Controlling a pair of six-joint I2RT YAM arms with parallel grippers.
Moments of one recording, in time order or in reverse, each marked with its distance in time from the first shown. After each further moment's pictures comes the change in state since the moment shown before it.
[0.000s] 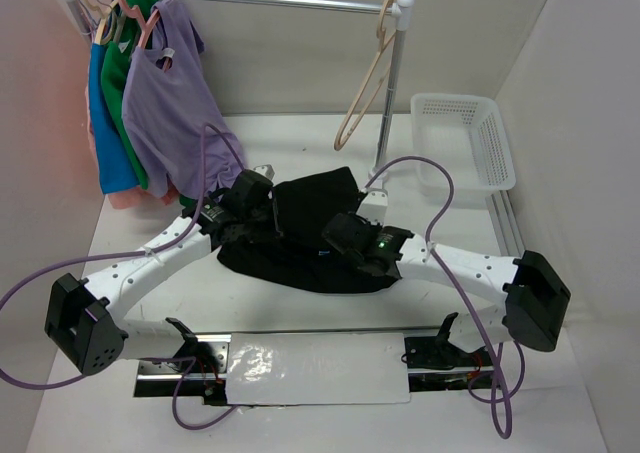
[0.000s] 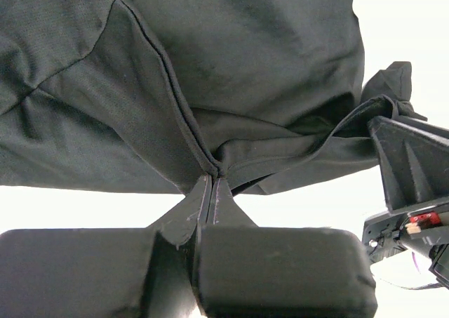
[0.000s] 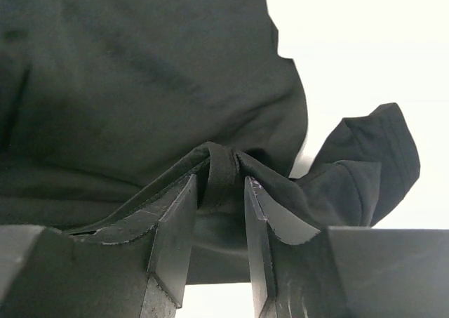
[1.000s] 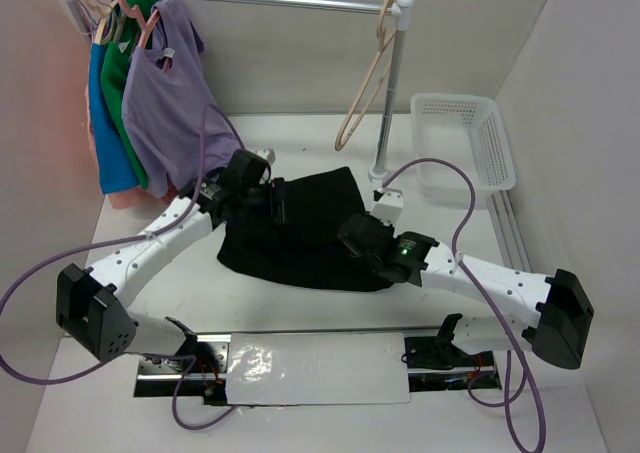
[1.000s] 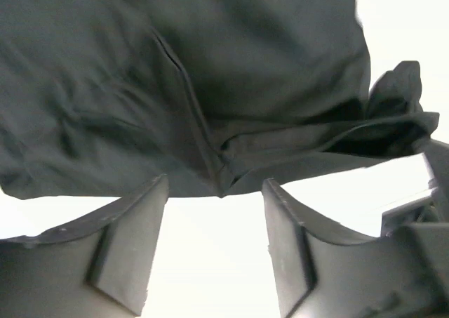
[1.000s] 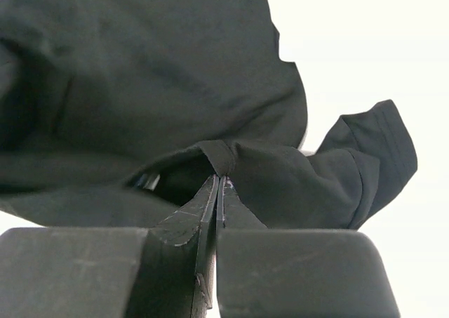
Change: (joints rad) left arm 0.075 0.075 0.140 -0.102 0.053 0.145; right arm -0.003 -0.166 -0.047 -0.006 -0.024 0.012
